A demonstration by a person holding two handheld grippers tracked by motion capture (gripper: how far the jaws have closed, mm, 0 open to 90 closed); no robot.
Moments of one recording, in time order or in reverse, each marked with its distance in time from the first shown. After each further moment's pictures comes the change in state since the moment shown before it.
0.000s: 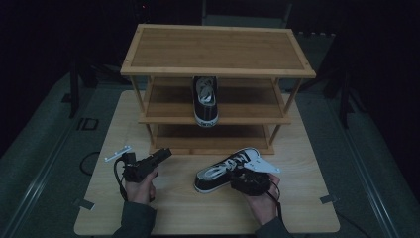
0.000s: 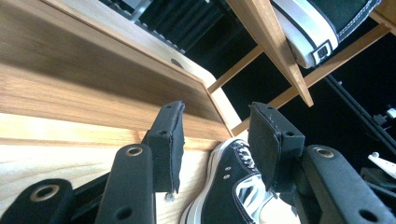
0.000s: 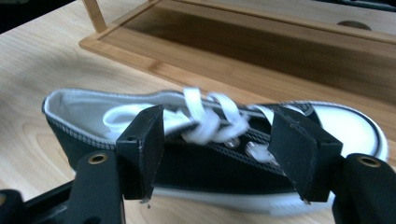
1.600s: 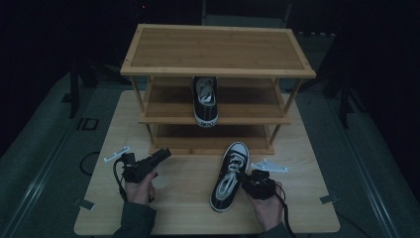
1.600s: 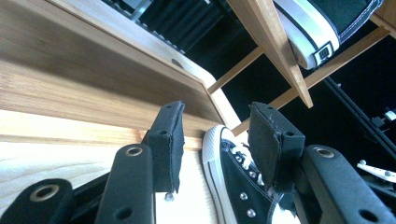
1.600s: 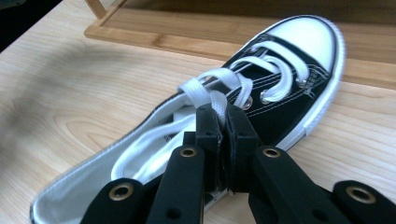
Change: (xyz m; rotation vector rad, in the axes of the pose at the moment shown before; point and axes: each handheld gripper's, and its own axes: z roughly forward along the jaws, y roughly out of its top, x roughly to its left) left arm 0.003 -0.001 -0.001 -0.004 -0.001 -0.012; right arm -0.009 -0.007 -0.014 0.131 0.054 0.187
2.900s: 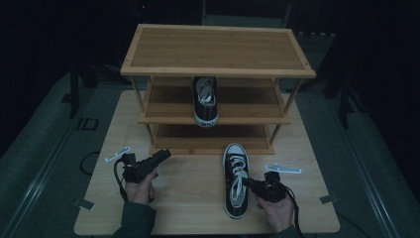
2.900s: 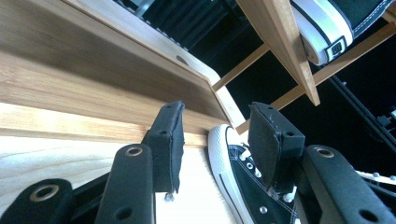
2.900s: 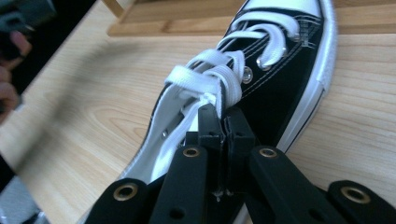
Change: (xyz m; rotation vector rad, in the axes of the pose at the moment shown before) left arm 0.005 -0.002 0.002 0.007 0.015 -0.004; right arm -0.036 -0.018 -0.006 0.027 0.173 0.152
